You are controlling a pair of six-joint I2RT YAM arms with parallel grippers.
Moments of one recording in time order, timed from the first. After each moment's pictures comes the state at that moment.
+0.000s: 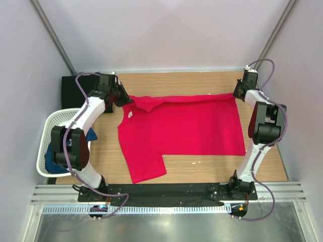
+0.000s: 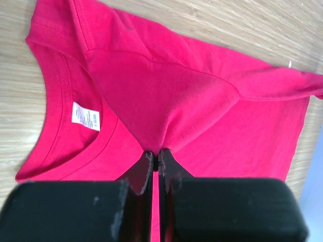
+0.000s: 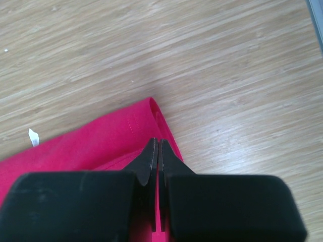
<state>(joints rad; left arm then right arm) -0.17 1.66 1.31 -0.42 0.22 -0.61 -0.19 2.01 1.42 -0.10 0.06 0.15</state>
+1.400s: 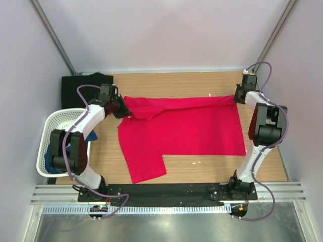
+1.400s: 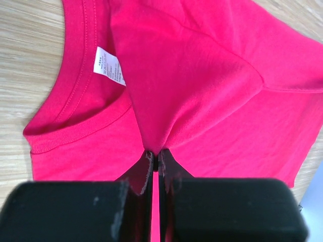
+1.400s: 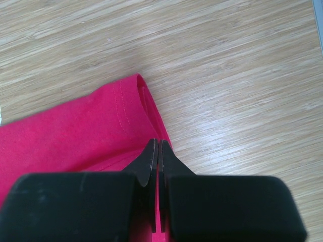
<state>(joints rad) -0.17 1.60 1.13 -0.43 0.22 -0.64 -0.19 1.97 1.36 -0.19 0.10 0.09</state>
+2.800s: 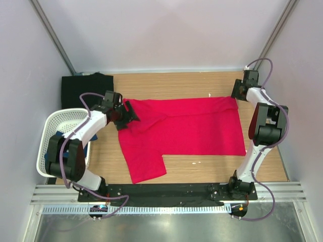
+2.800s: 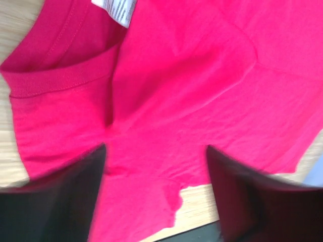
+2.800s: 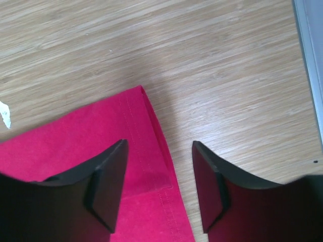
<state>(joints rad) -0.24 1.51 1.01 -0.48 0.21 -0.73 -0.19 1.98 1.45 -0.28 0.11 0.08</state>
